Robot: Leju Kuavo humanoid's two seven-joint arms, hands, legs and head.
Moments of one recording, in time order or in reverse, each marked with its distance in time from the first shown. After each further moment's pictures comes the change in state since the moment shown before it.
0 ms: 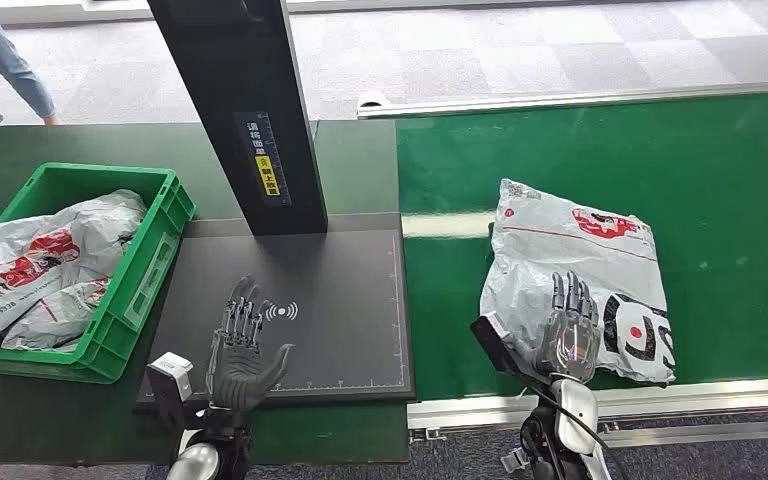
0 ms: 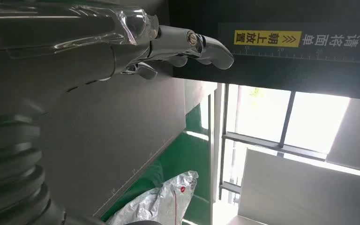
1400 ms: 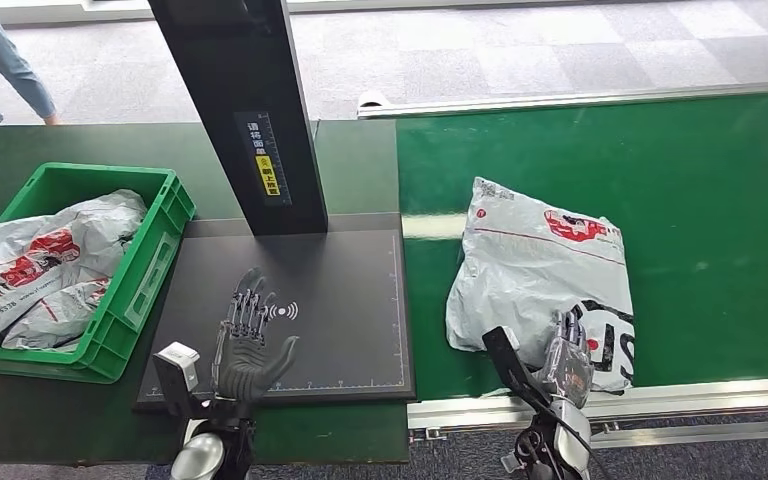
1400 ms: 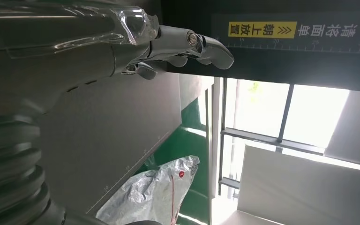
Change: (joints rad) left arm -0.038 -0.008 -0.002 0.024 -0.009 -0.010 0.009; right arm -0.068 0.015 -0.135 0.284 -0.229 0.004 -0.072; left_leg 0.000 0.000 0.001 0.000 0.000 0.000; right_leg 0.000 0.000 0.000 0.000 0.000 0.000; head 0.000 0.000
